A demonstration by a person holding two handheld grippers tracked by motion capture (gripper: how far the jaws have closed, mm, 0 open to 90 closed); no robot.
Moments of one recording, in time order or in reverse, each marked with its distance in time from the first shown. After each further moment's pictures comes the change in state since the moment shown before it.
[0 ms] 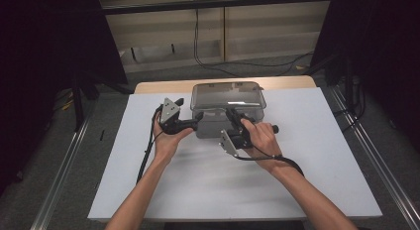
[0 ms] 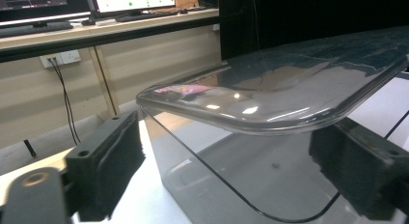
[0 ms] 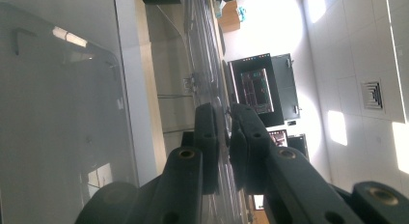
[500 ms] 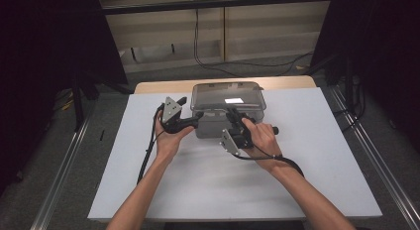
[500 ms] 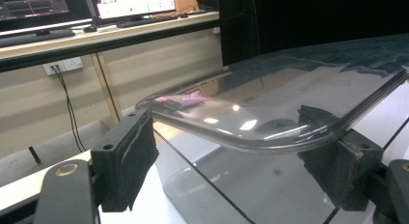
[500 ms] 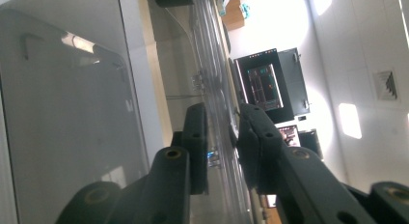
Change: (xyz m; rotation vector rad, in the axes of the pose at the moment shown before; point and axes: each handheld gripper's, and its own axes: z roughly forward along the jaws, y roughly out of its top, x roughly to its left) left arm -0.003 0.004 0.003 -0.005 0.002 0.025; right arm 0.003 -0.006 0.002 -0.002 0.021 0.056
